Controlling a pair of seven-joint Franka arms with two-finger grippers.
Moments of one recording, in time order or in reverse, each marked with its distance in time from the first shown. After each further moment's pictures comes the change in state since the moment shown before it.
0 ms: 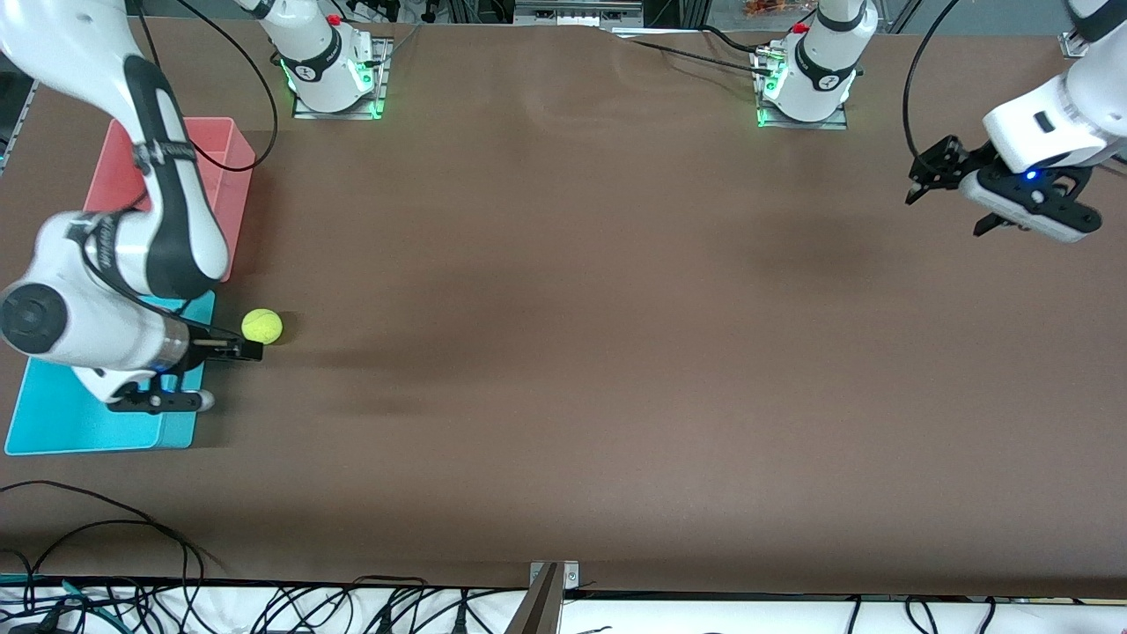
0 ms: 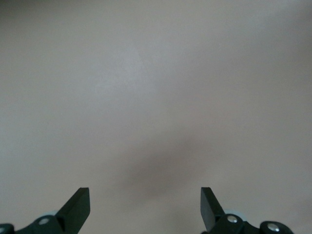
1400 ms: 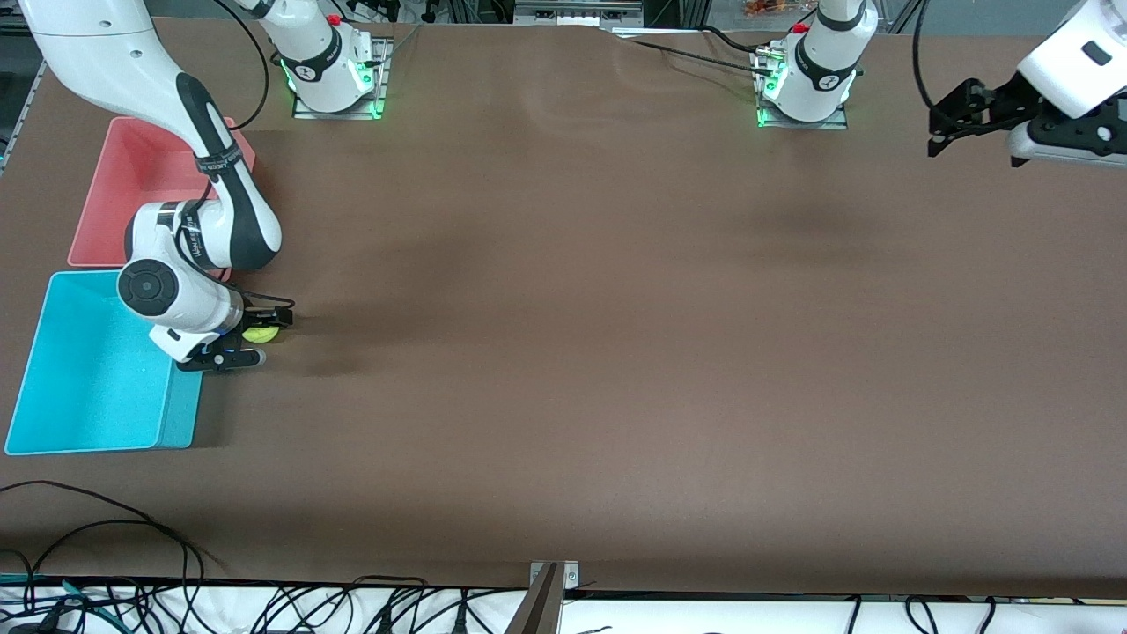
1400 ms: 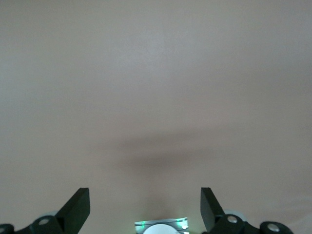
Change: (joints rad) left arm -0.057 0.030 -0.030 0.250 0.073 -0.280 -0.403; right arm 0.000 -0.055 -0.022 -0.409 -0.150 0.337 0.000
